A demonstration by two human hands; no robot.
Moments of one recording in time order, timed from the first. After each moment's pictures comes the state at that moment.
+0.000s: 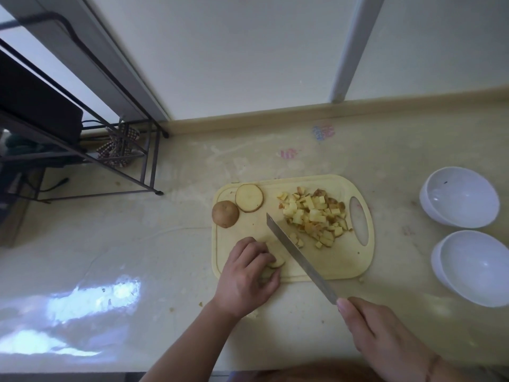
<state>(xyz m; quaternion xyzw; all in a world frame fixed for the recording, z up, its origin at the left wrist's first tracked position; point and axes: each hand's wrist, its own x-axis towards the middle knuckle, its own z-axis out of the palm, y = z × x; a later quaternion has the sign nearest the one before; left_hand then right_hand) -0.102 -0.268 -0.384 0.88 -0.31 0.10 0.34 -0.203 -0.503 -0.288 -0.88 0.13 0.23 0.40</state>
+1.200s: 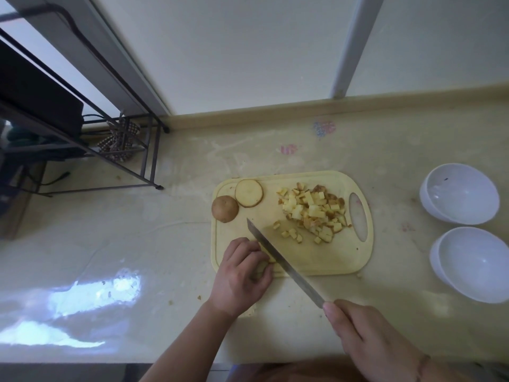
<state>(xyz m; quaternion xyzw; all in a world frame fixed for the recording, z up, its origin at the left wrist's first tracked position) -0.111 -0.262 -0.379 0.88 -0.28 0.10 0.37 -0.204 -0.491 -0.283 -0.86 0.09 0.27 0.42</state>
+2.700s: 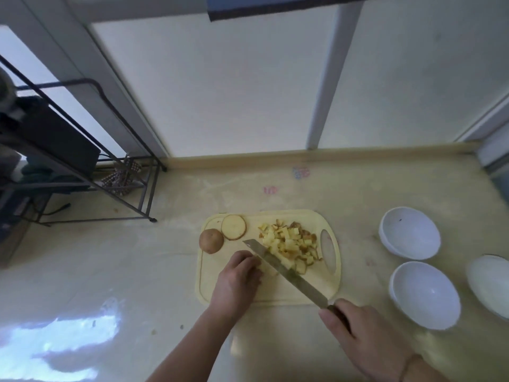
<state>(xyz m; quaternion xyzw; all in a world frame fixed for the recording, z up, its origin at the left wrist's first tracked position) -0.087 -0.297 -0.366 0.91 -0.18 0.01 0.37 -0.188 -0.546 -0.276 -0.92 0.06 0.20 0.32</state>
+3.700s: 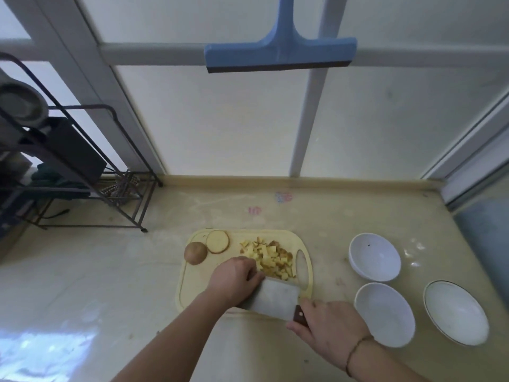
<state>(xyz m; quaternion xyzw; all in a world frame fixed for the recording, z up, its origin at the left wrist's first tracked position) -0.056 -0.349 -0.321 0.95 -0.19 -0.15 0.21 -0.159 -0.559 -0.263 -0.96 -0.15 0.23 0.01</state>
